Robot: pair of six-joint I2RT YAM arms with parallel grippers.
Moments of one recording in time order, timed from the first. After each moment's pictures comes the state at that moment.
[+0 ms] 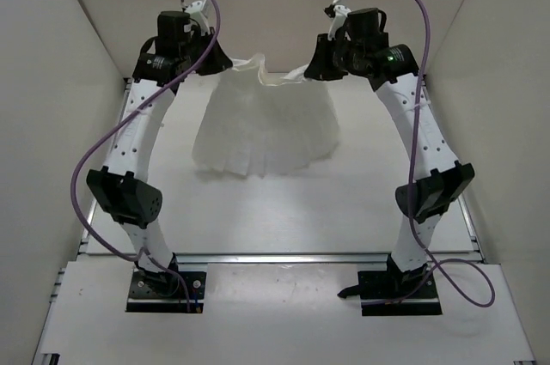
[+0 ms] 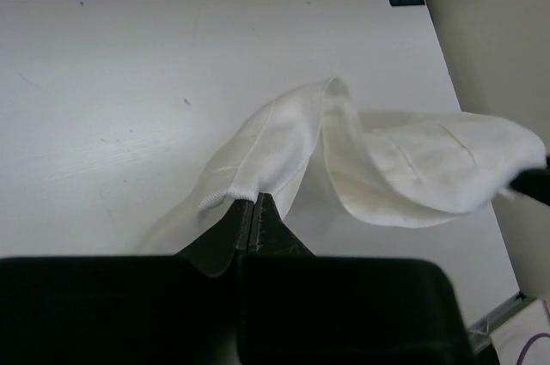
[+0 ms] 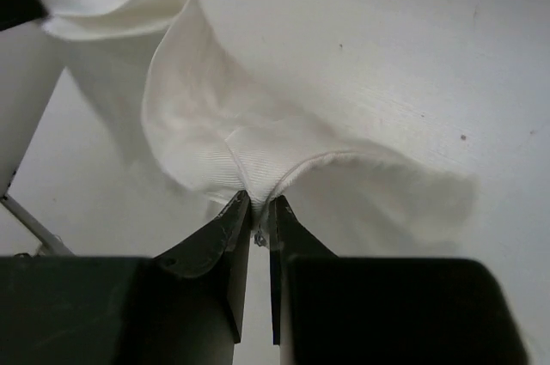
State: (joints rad) left arm -0.25 1.75 2.01 -0.72 0.27 -0.33; right arm 0.37 1.86 2.24 -0.92 -0.32 0.21
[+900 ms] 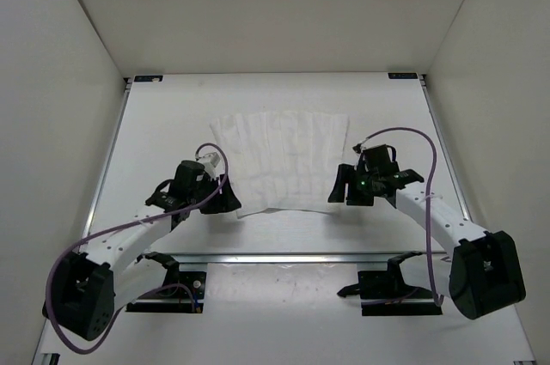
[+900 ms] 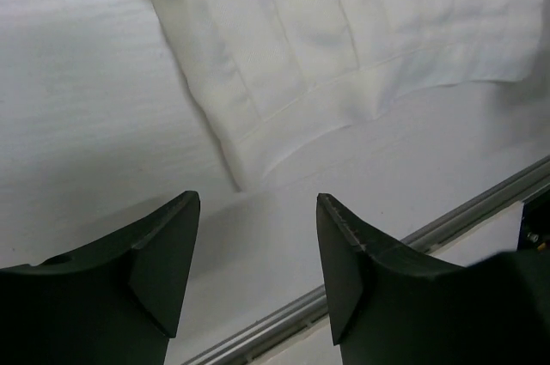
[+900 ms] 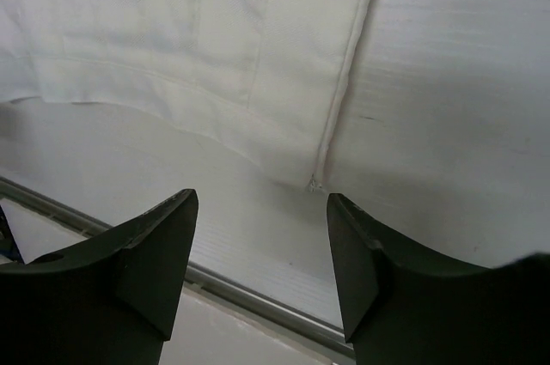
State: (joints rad) left arm -0.41 1.06 0.47 -0.27 0.27 -0.49; right arm 0.32 1.17 0.67 -0.52 -0.30 0.42
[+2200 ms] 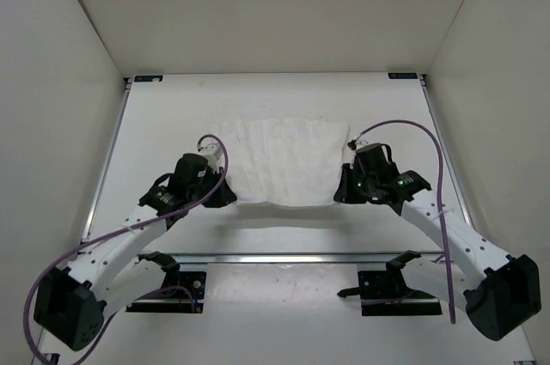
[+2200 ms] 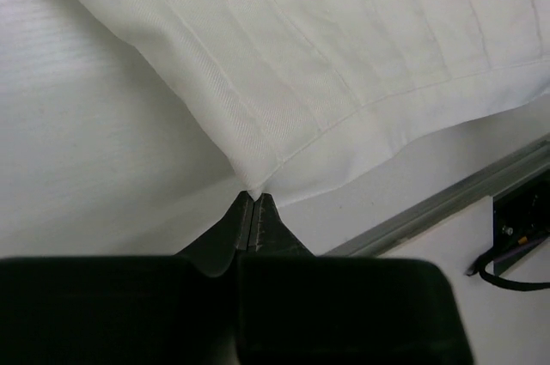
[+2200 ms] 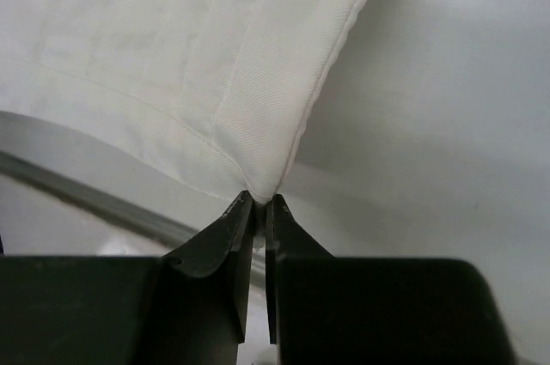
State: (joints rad) left arm -0.51 0.99 0.64 -0.40 0.17 -0.50; right arm 0.47 1.04 0.78 -0.63 -0.13 0.43
